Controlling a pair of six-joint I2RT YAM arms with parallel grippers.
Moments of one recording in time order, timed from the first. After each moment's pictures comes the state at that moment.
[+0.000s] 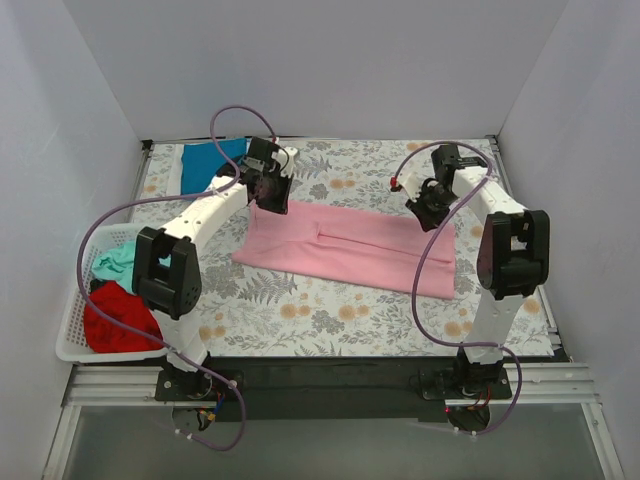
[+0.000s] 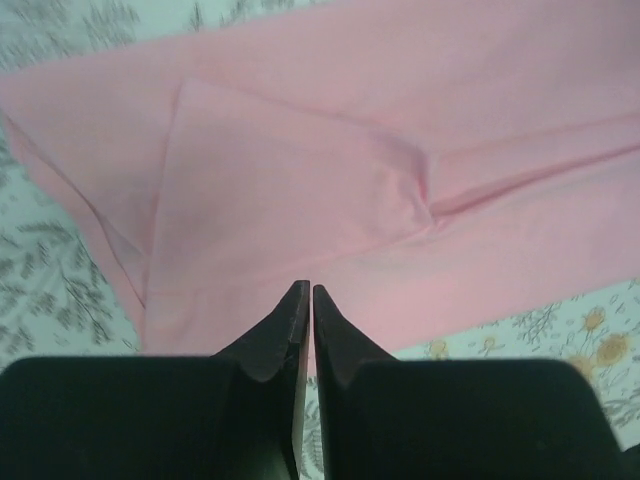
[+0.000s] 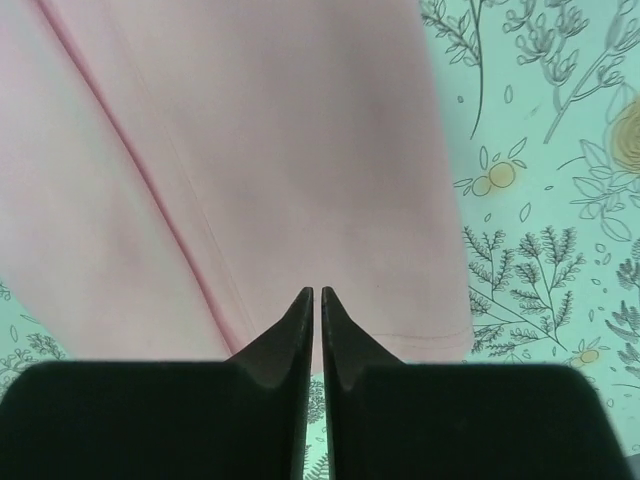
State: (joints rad) left arm -0.40 1.84 1.59 -0.66 0.15 -0.03; right arm 0.13 1.91 1.52 -0.97 -0.30 -0.92
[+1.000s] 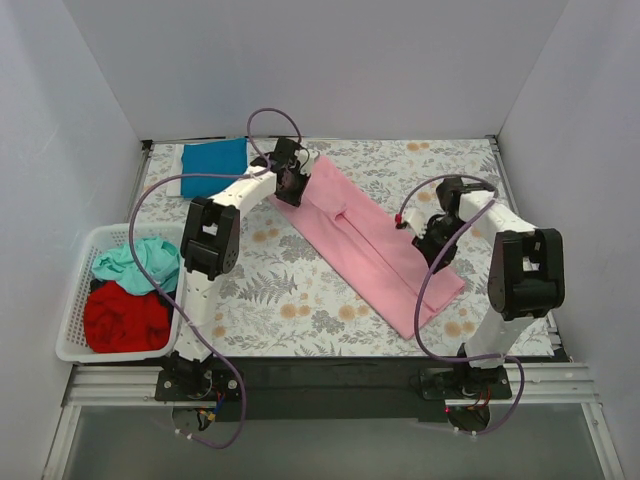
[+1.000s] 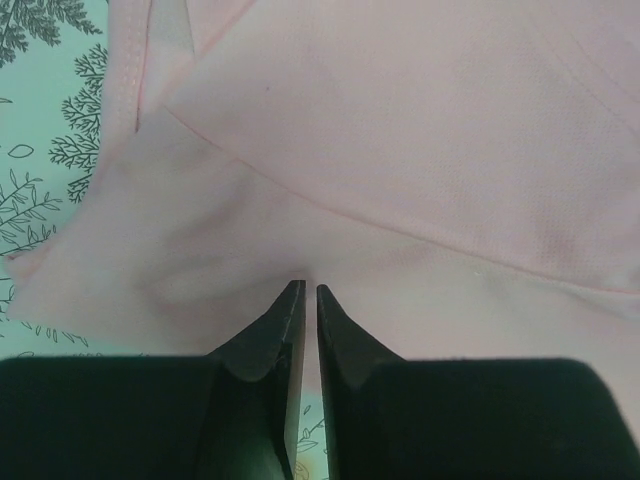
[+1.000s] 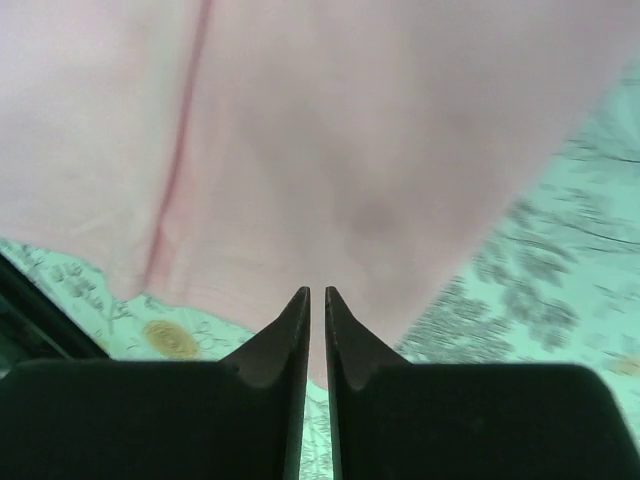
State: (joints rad) left arm -0.40 2.32 1.91 -0.59 0.09 0.10; right arm 0.13 1.73 1.18 -1.09 -0.33 -0.98
